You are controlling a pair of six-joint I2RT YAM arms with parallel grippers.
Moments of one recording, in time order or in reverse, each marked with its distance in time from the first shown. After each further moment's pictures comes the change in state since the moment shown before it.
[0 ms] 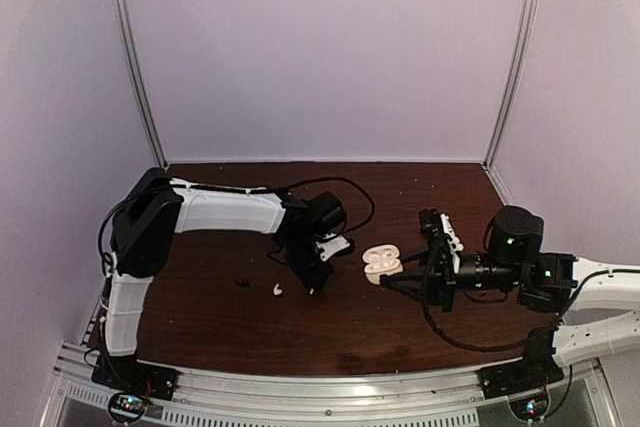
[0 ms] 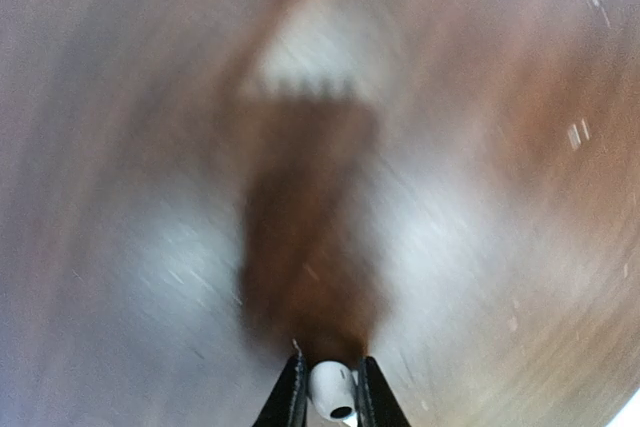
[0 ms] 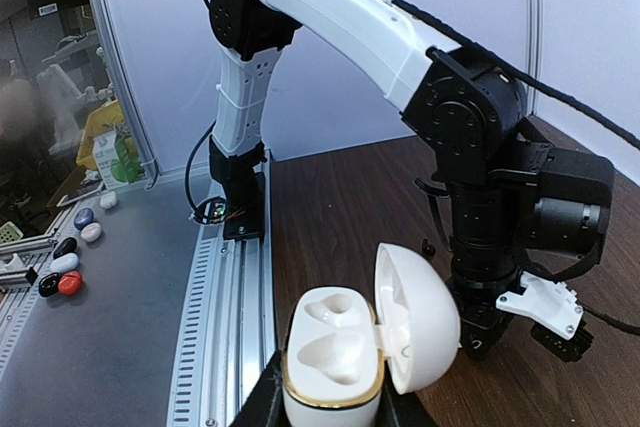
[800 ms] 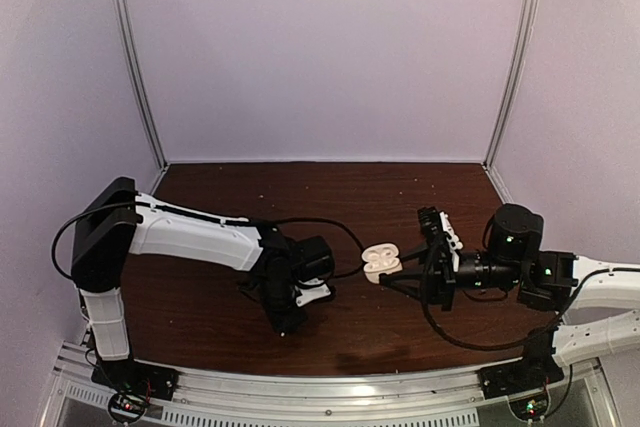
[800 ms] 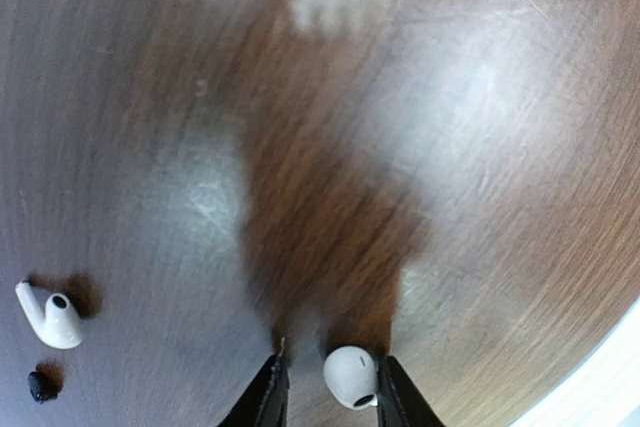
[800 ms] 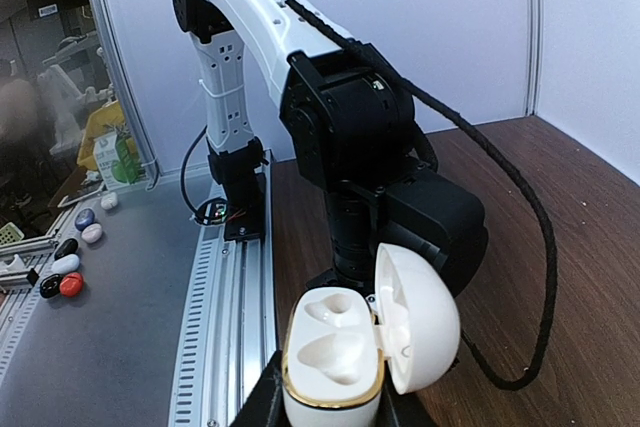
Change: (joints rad) left arm -0.168 -0.250 -0.364 -0.066 -0.073 -0.038; right arm 0.000 0.006 0.013 -0.012 -0.002 0.001
